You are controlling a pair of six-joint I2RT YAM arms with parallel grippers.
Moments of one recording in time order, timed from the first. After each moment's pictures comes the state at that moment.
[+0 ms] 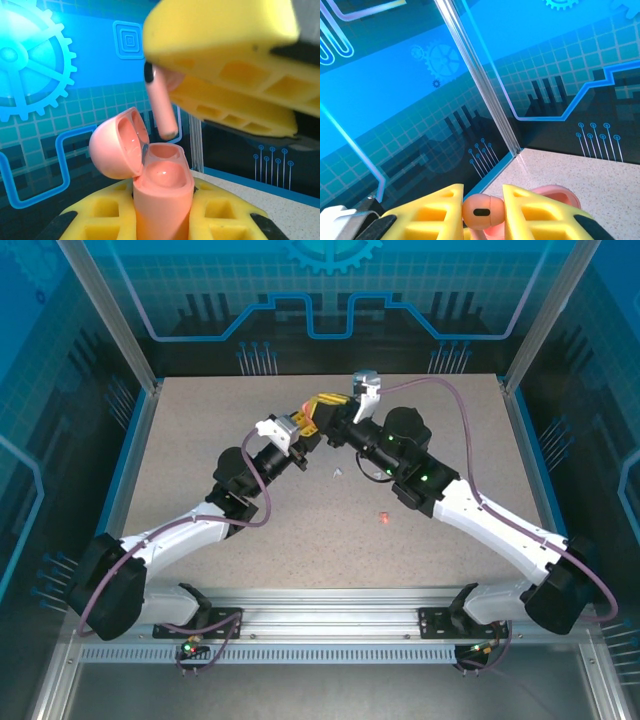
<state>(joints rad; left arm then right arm) -0.58 1.31 0.73 0.86 0.15 0.06 0.77 1.32 1.18 0.23 -0.02 0.45</state>
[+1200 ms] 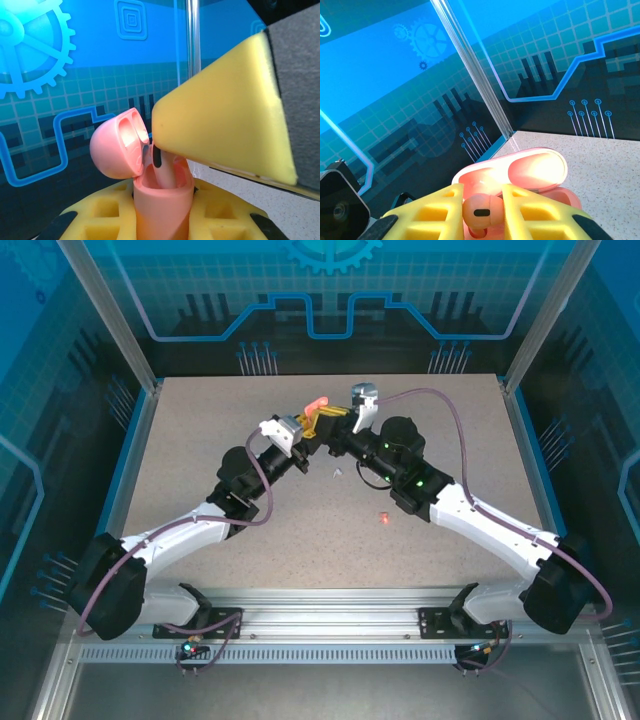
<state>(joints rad) -0.59 1.31 0.73 0.80 0.12 0.04 0.75 1.32 1.07 0.28 -0.04 0.47</state>
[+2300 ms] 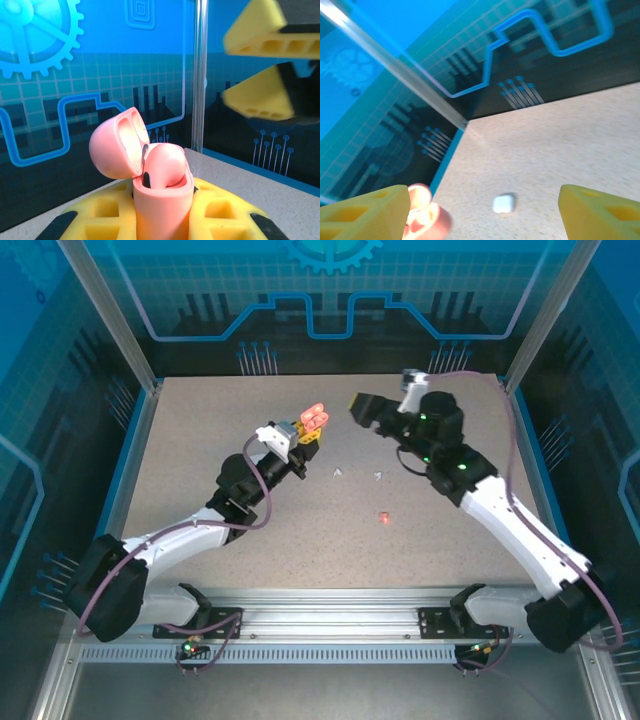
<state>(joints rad) -0.59 1.29 0.65 0.84 0.09 -0.01 0.48 1.19 1.17 -0.18 -0.08 0.68</state>
